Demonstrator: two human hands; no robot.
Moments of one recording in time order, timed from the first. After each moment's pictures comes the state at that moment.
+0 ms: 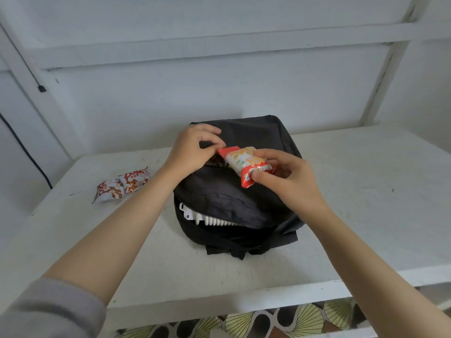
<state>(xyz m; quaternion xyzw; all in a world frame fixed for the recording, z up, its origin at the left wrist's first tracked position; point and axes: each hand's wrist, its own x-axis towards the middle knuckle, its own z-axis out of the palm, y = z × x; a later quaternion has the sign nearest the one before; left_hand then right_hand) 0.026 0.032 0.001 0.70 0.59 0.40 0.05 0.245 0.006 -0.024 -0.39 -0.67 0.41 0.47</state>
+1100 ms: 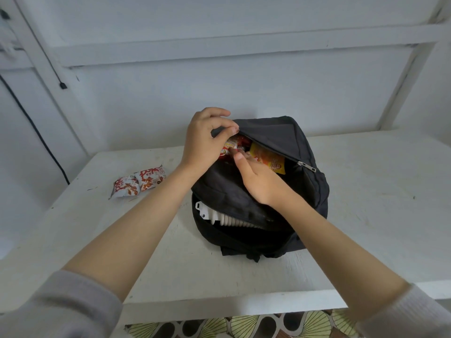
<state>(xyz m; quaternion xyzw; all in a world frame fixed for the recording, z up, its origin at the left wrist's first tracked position) 0.023 0.032 0.008 0.66 0.54 0.52 -0.04 0.172 0.023 -0.020 -0.40 -0.84 0.30 0.22</state>
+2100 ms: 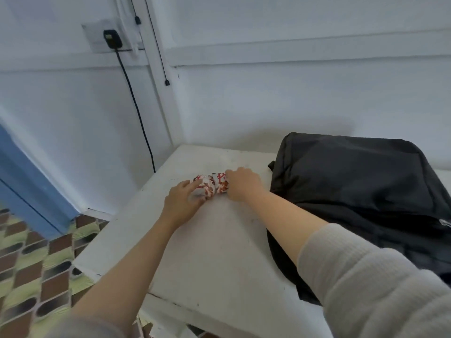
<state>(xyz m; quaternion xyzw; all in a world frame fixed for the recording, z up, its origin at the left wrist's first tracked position) -0.176 -0.074 -0.100 0.44 0.86 0.24 0.08 -0.052 0.051 -0.053 -0.33 -0.94 0.07 -0.03</state>
